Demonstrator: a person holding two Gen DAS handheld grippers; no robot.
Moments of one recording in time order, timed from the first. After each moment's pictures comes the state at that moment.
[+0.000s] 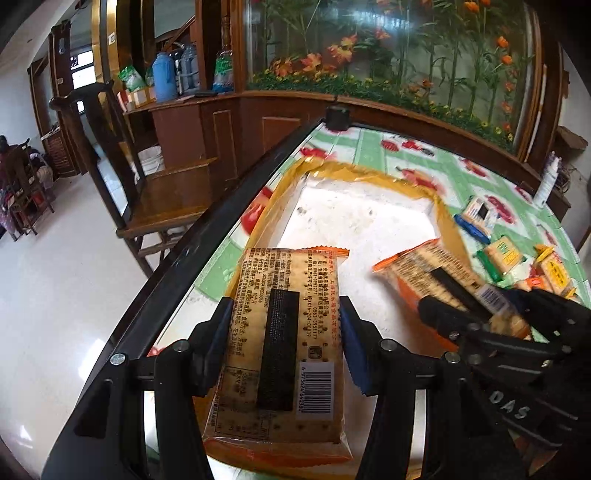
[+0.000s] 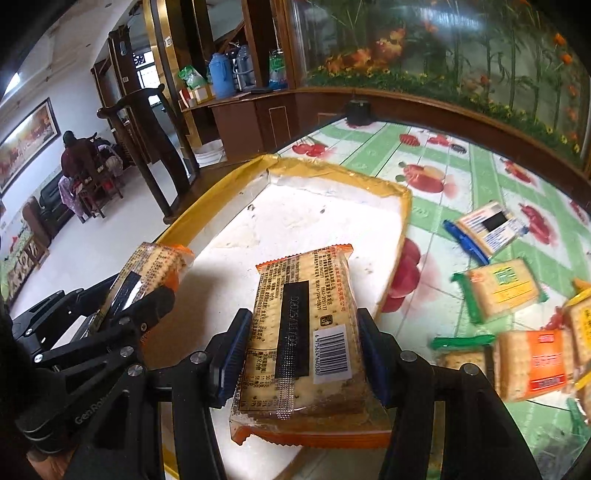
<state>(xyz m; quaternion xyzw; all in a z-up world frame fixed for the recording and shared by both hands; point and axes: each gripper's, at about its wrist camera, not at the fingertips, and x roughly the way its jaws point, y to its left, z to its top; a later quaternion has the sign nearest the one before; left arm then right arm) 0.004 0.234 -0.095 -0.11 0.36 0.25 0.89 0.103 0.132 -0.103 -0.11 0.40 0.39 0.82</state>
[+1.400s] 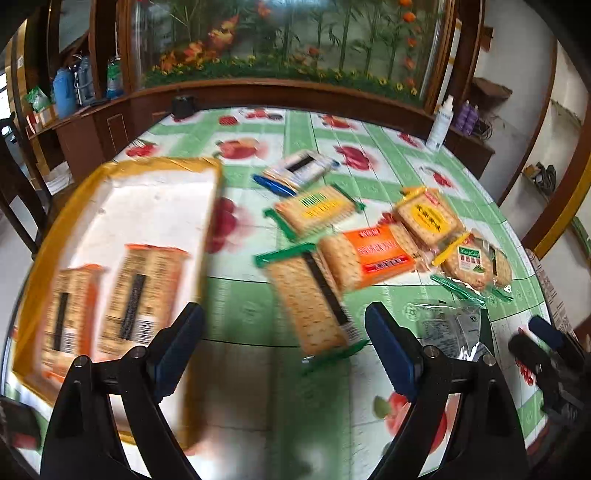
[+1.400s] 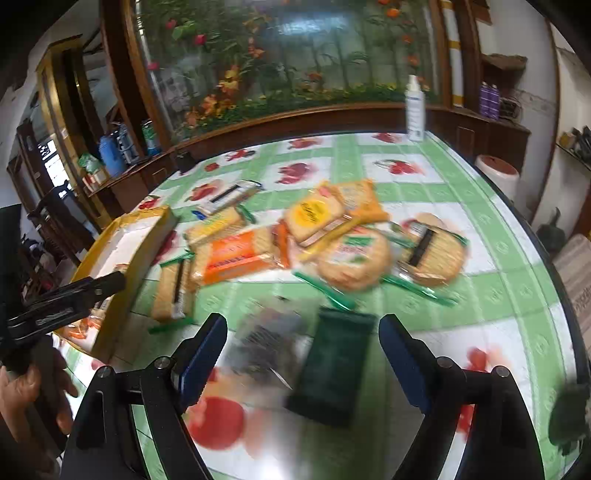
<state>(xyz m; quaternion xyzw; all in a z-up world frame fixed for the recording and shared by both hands) 0.066 0.060 -0.087 -0.09 0.41 0.09 0.90 0.088 -0.183 -0.081 0.02 0.39 0.20 0.90</state>
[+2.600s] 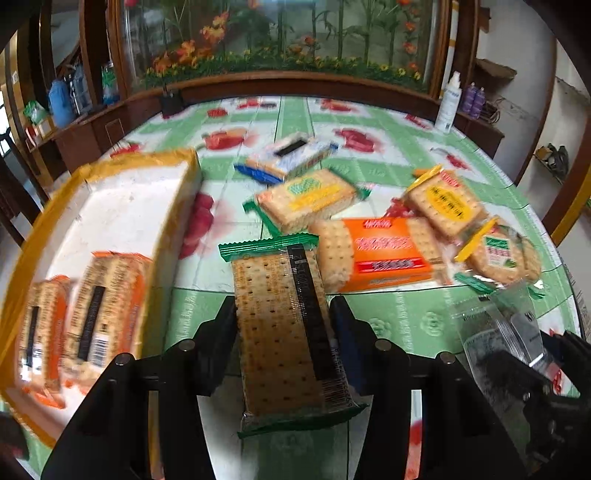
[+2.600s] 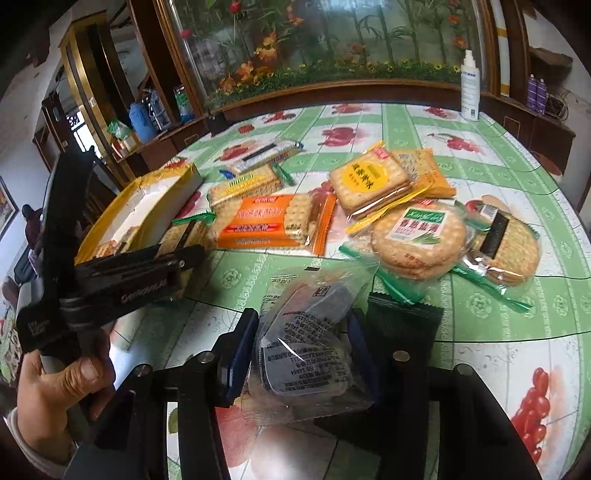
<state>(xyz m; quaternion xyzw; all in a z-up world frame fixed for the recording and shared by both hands) 0.090 0.045 -0.105 -0.06 0.41 0.10 0.91 0.110 -0.142 -0.112 -0.01 0.42 0.28 0.86</state>
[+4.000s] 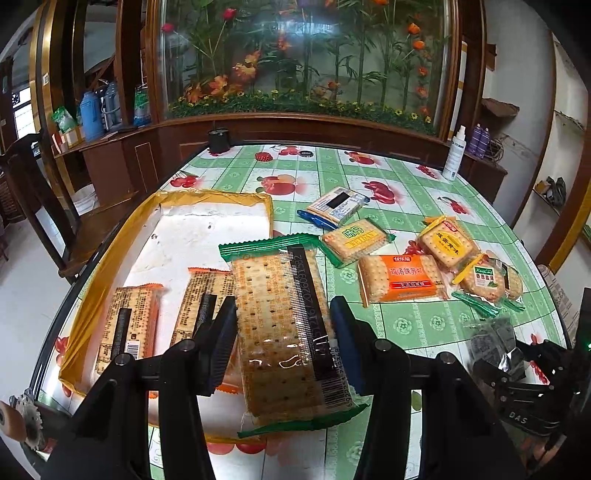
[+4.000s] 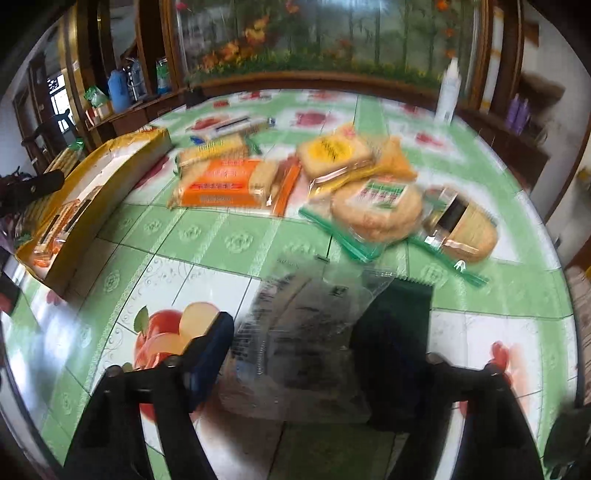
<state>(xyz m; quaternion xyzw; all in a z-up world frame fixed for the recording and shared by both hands) 0.025 0.093 -0.062 -0.07 0.34 0.13 0.93 0.089 -0.146 -0.126 -0.10 0.43 0.21 0.87</state>
